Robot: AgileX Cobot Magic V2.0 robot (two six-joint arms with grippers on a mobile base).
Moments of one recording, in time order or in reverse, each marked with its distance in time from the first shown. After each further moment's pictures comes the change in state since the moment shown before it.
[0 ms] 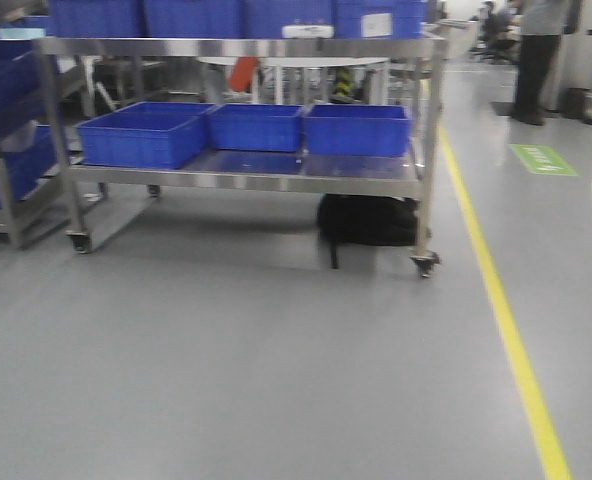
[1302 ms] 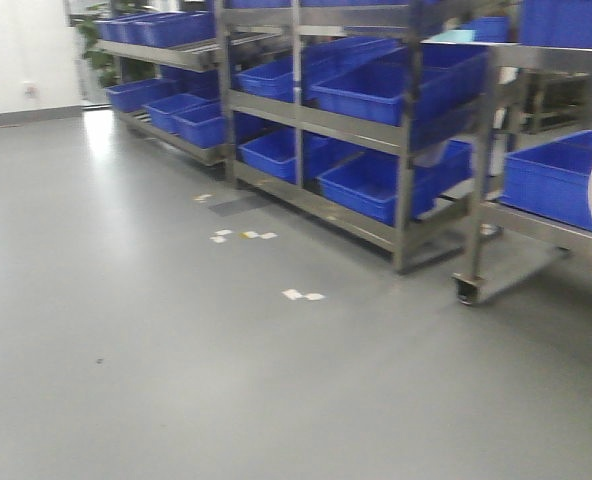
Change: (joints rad) left arm 0.000 0.000 0.000 0.000 0.000 0.000; right arm 0.000 0.000 0.000 0.000 0.002 0.000
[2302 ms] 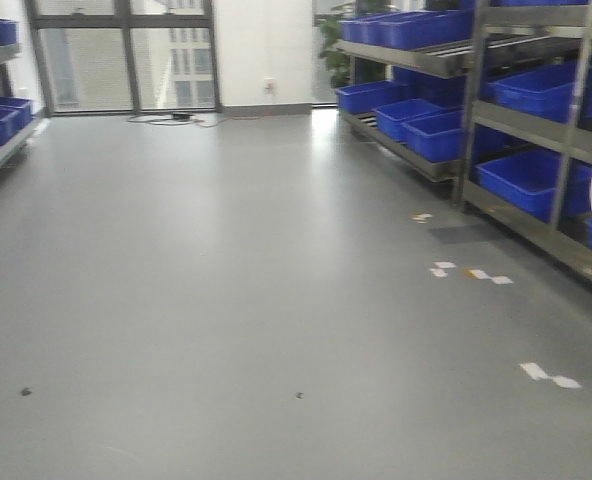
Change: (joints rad) left arm 0.000 0.000 0.000 0.000 0.000 0.000; right arm 0.000 0.000 0.000 0.000 0.002 0.000
